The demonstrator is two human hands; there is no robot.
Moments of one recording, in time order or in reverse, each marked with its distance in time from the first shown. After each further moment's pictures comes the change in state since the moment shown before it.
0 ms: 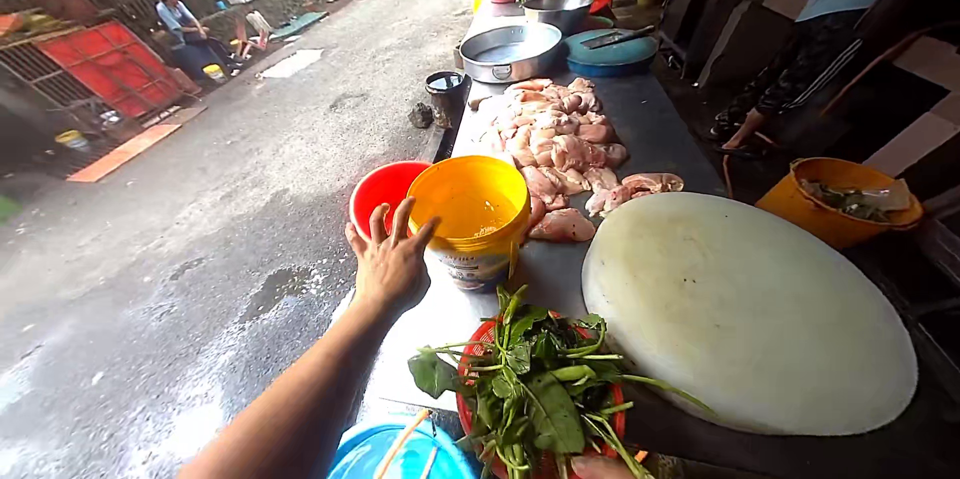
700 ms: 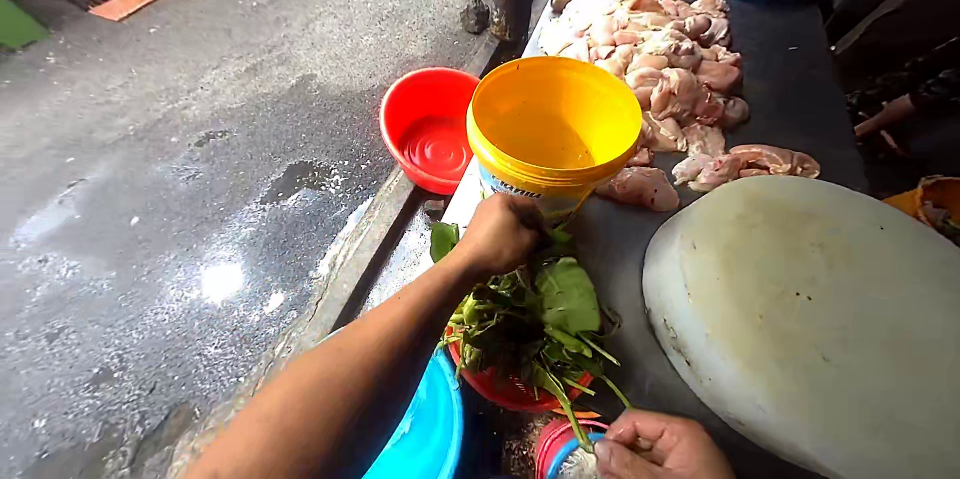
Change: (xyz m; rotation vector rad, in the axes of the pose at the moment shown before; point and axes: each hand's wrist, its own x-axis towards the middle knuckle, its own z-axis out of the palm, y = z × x) left_hand -0.004 0.040 0.040 -0.977 -0.431 -0.163; right_hand 0.008 -0.065 0.023 -1.040 -0.317 -0.125
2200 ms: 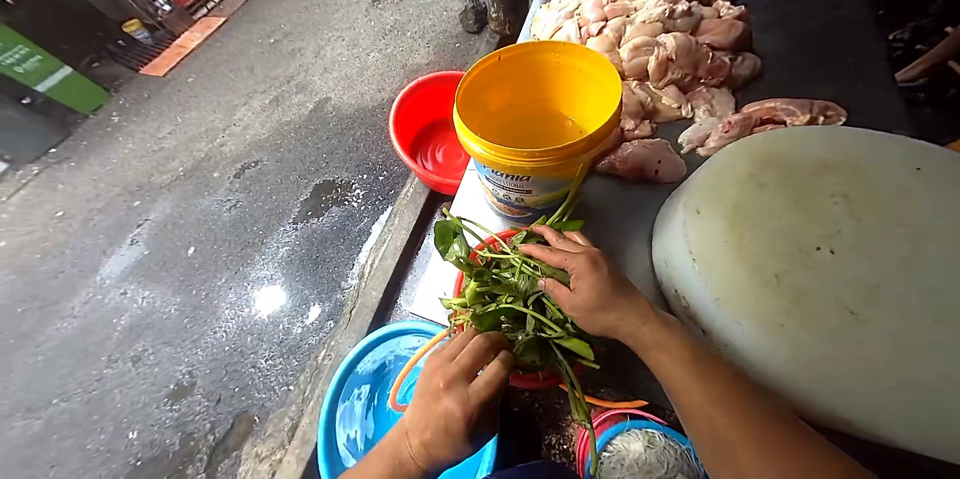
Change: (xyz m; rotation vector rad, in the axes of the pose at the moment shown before) left_hand -0.180 -0.045 0.067 0.443 0.363 0.619; right_hand 0.155 -0.025 0.007 -0.700 0.030 -0.618
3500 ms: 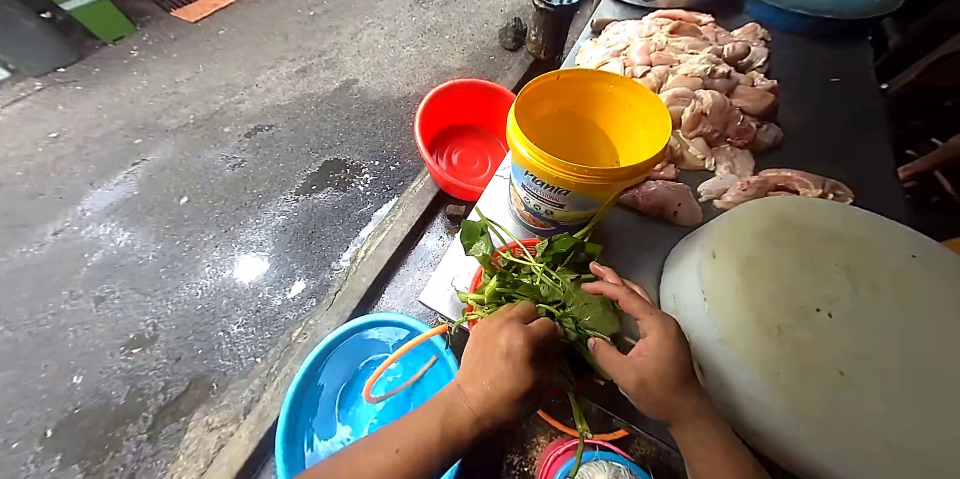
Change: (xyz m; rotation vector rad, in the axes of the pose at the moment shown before) left_hand 0.041 0.013 0.023 -0.068 -0.167 -0.414; right_hand -0.057 -0.015 -0.008 0.169 0.235 0.053
